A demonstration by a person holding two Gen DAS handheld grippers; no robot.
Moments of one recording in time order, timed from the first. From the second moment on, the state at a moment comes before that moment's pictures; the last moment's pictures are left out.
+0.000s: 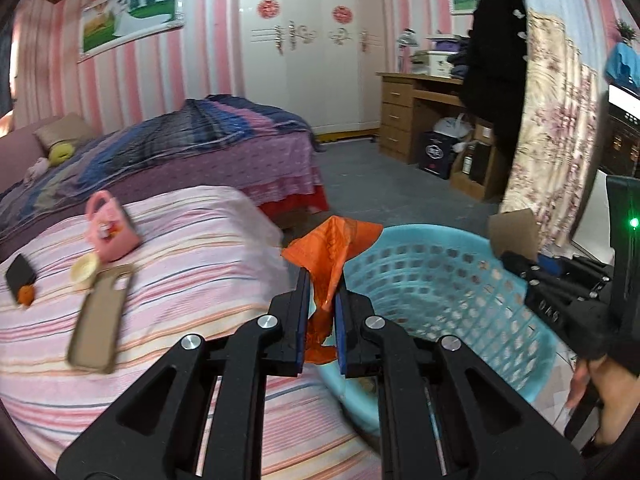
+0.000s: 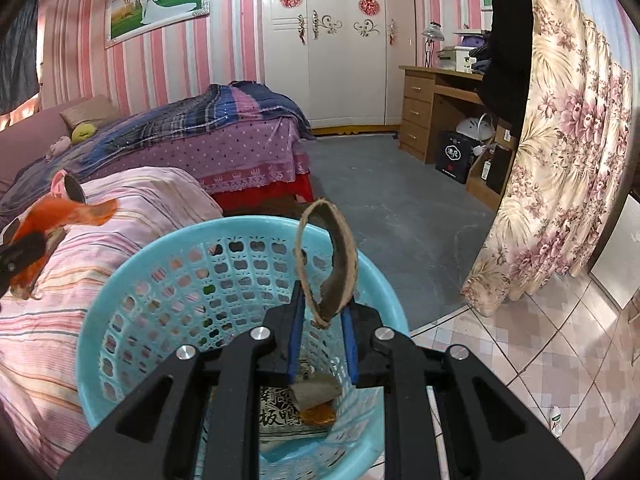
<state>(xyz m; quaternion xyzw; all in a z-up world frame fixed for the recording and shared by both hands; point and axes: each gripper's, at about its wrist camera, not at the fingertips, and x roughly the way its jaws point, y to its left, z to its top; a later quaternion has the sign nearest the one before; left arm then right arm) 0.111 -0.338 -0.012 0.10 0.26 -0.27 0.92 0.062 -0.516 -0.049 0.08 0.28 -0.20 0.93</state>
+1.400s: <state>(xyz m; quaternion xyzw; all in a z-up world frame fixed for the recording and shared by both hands) 0.163 -0.195 -0.006 0.10 0.26 -0.10 0.95 0.096 -0.454 -0.038 0.04 0.28 -0.21 0.94</state>
